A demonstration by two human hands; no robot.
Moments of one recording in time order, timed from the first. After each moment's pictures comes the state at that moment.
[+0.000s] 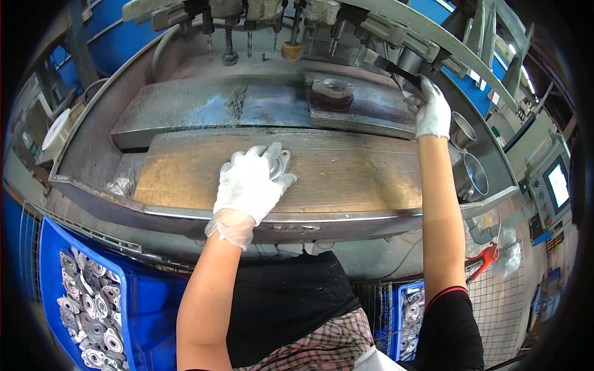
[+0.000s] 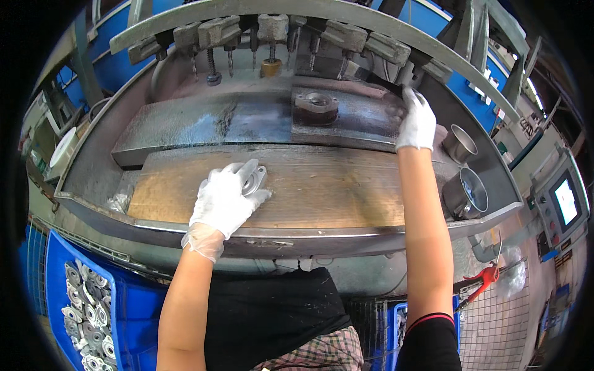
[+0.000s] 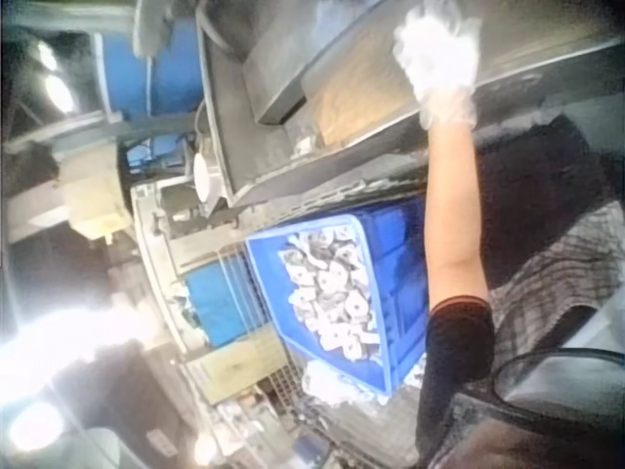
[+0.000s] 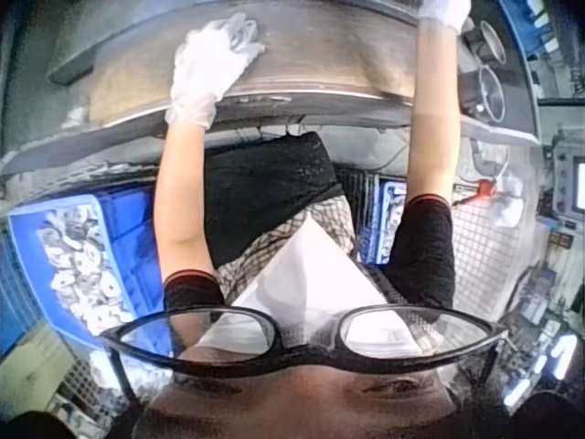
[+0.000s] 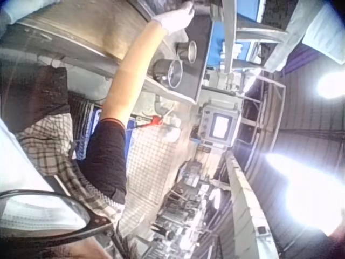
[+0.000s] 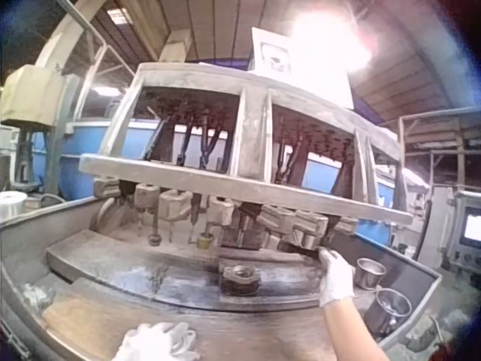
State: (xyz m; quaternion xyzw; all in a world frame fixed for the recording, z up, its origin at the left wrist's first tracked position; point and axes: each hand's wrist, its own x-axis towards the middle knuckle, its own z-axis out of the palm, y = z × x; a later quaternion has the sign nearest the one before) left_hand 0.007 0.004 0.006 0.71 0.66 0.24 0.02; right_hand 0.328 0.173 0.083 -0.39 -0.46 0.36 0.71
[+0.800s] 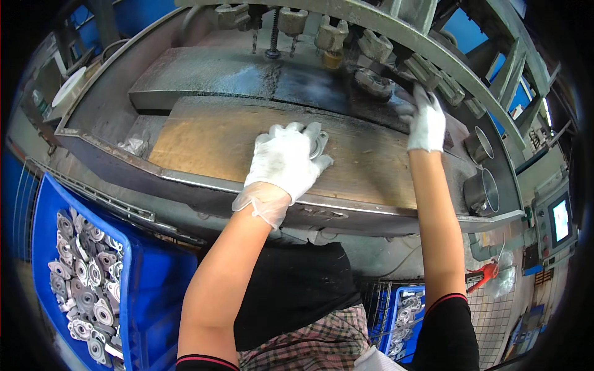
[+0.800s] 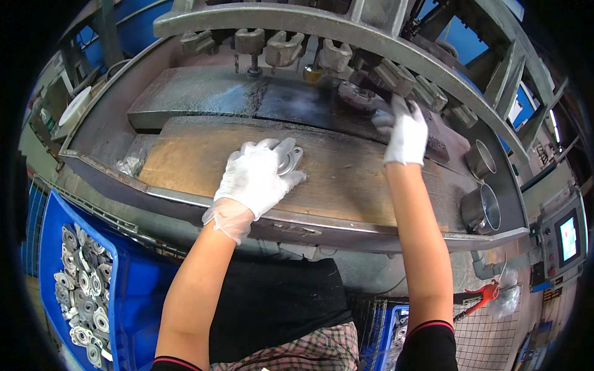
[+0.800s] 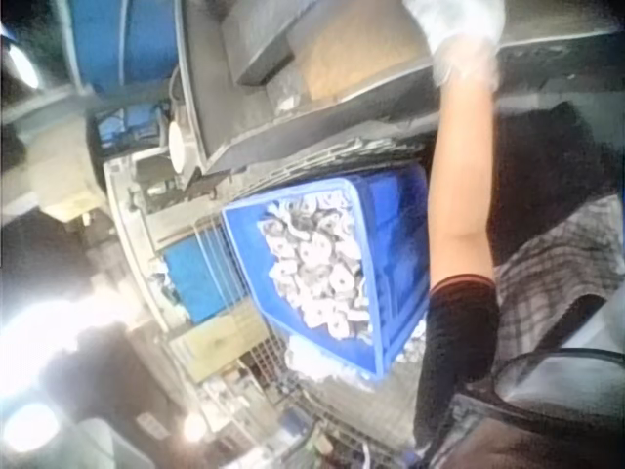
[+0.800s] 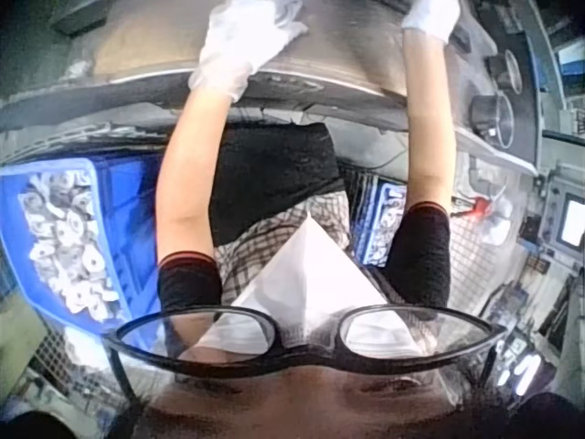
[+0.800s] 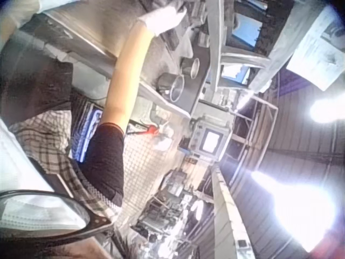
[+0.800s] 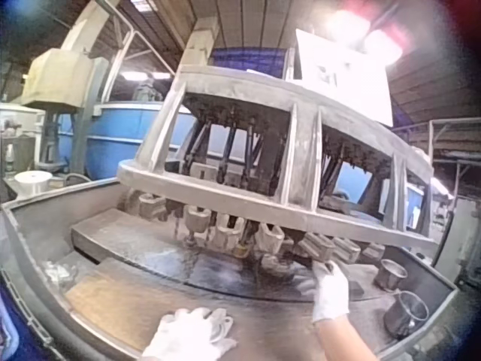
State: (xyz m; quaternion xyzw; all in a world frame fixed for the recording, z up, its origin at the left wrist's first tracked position) left_hand 0.004 0.005 0.008 0.73 0.65 0.21 0.02; right_hand 0.230 0.133 0.047 -0.43 -0.50 0.35 0.66
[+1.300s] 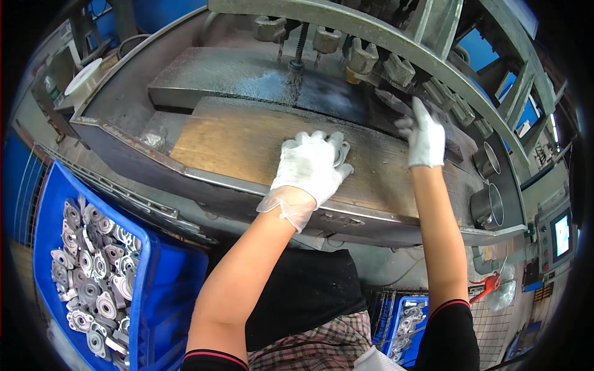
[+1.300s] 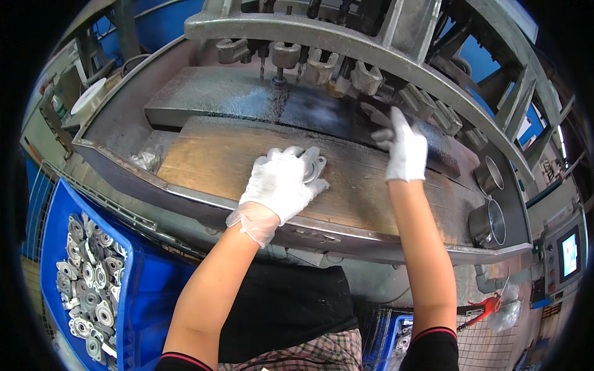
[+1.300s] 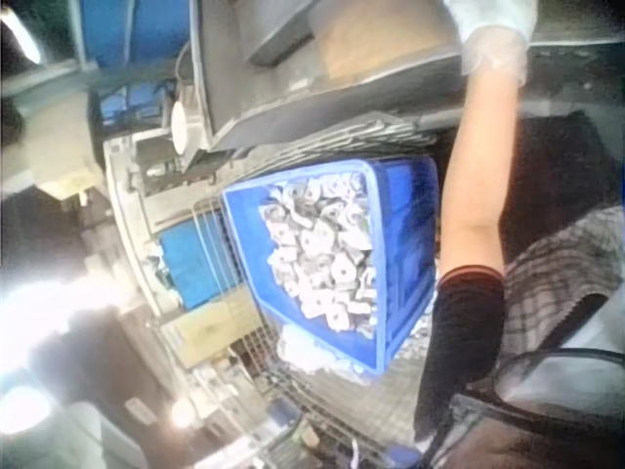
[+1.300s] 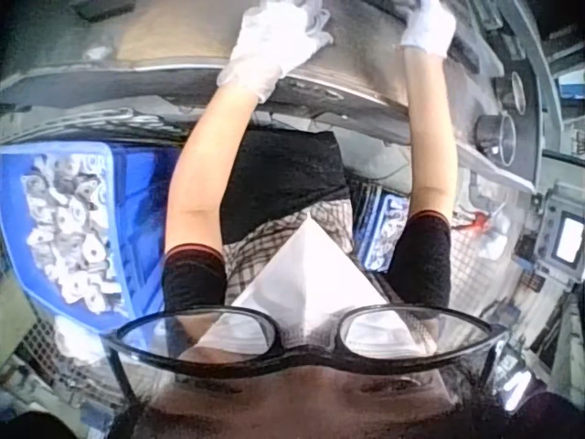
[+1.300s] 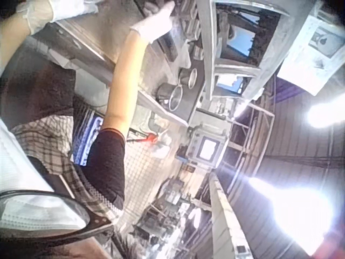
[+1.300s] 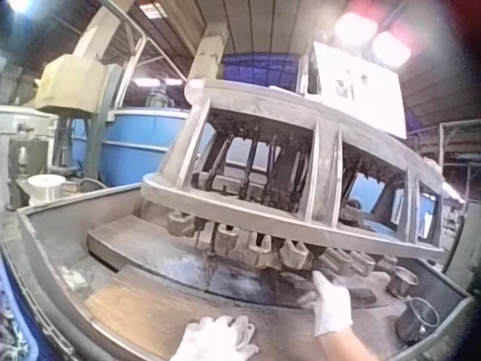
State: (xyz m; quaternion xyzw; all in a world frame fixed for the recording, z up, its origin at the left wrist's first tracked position) left_hand -0.001 0.004 -0.001 0.72 0.65 0.25 0.02; right_hand 0.189 0.116 0.044 -0.44 -0.51 0.38 0.63
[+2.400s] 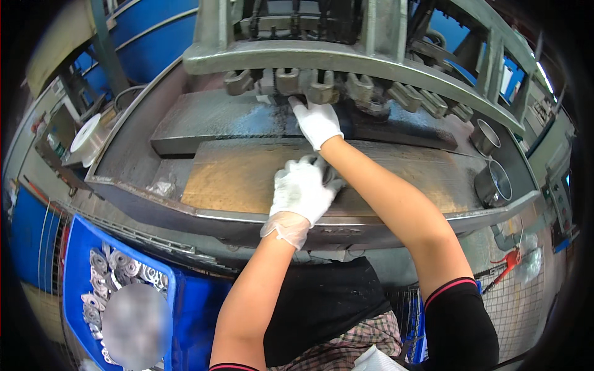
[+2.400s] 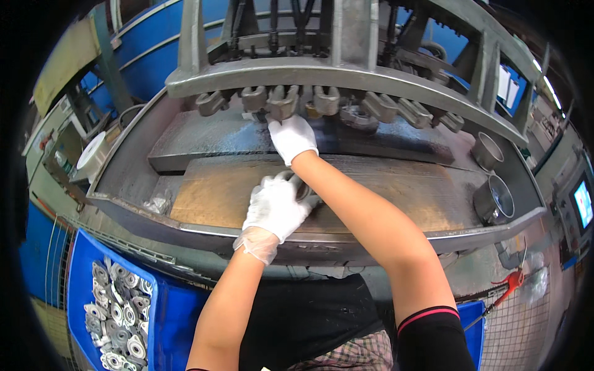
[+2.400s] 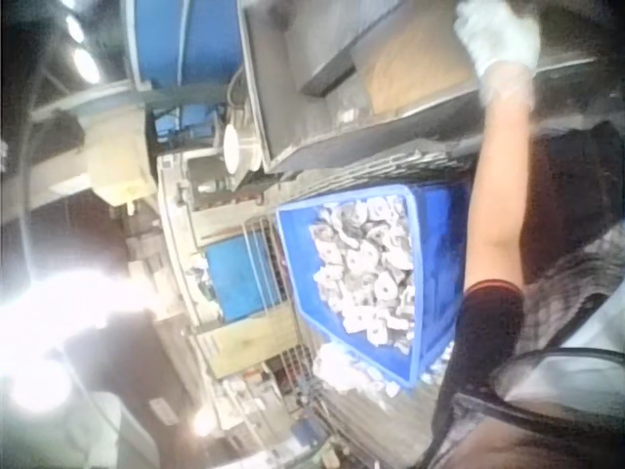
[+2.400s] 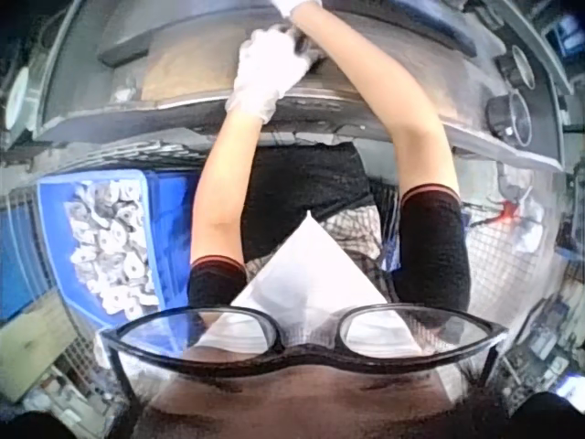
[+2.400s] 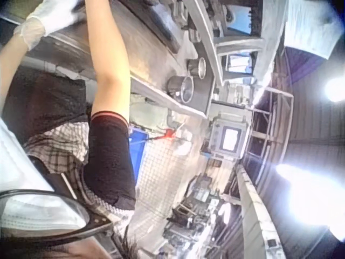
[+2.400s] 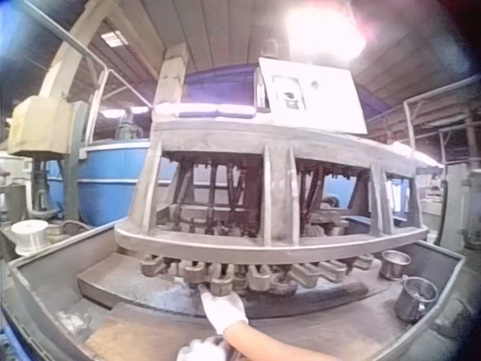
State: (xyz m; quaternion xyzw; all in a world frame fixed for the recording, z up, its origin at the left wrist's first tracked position) left_hand 0.006 0.004 0.012 0.72 0.63 0.27 0.03; right_hand 0.053 0.149 0.034 -0.50 -0.75 0.13 0.42
